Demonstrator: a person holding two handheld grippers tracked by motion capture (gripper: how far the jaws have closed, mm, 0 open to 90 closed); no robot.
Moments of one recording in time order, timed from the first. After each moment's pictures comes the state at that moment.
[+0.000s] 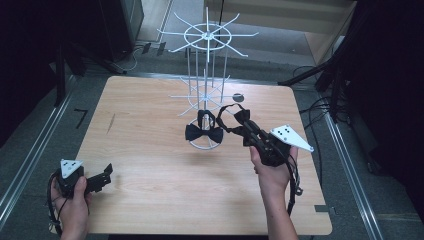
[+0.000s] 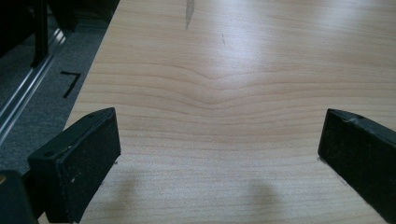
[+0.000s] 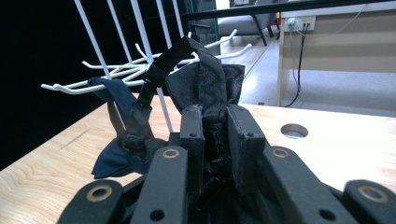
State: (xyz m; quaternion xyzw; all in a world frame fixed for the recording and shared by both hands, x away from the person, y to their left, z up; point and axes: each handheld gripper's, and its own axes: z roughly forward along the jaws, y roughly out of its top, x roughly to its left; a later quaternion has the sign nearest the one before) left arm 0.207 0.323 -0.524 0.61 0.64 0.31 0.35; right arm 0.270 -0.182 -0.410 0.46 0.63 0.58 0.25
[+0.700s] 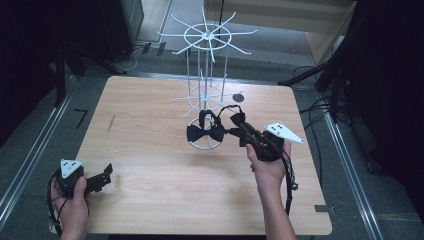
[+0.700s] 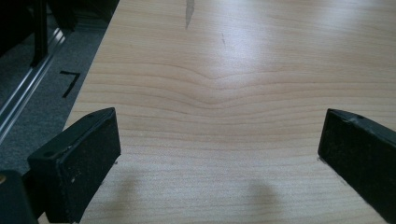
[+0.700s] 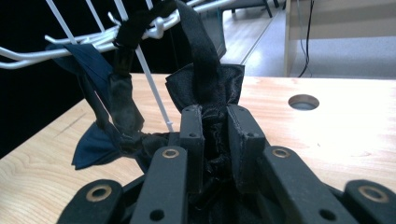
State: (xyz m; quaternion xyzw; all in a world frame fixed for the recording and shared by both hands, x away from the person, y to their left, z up) left arm 0.207 0.323 -0.524 0.61 0.64 0.31 0.35; right arm 0.293 -0.178 -0.434 0.48 0.64 0.56 0.21
